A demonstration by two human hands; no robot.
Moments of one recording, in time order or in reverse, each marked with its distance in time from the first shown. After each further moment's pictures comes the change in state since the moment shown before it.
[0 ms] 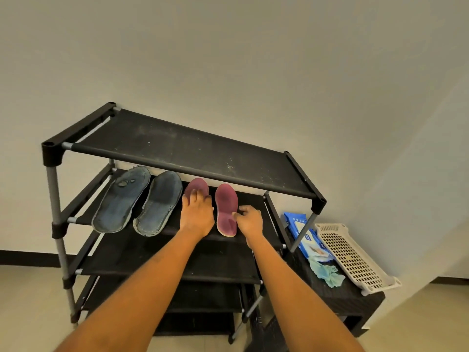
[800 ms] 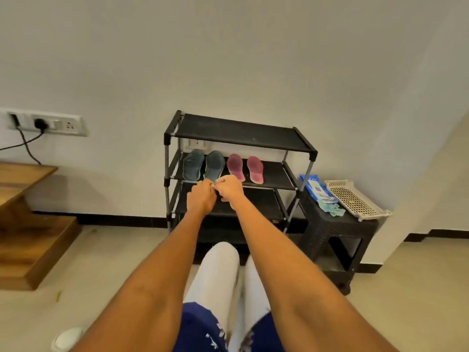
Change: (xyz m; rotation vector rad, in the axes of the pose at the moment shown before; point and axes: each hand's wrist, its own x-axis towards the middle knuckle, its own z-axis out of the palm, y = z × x) left_hand -0.254 -0.077 -0.134 -0.466 0.053 -0.167; right_hand -0.310 -0.125 -0.003 0.093 -0.250 -0.144
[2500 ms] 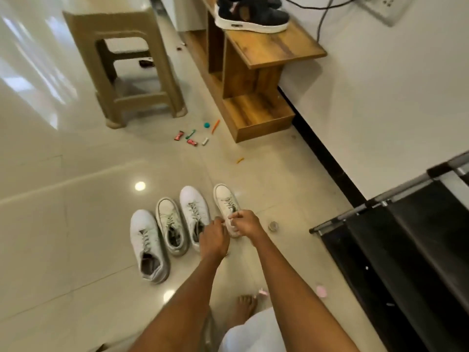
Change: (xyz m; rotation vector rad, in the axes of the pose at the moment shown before) left_hand -0.229 -0.330 0.096 -0.026 0.404 -1.235; right_hand -0.073 0.138 0.404 -0.361 -1.237 0.000
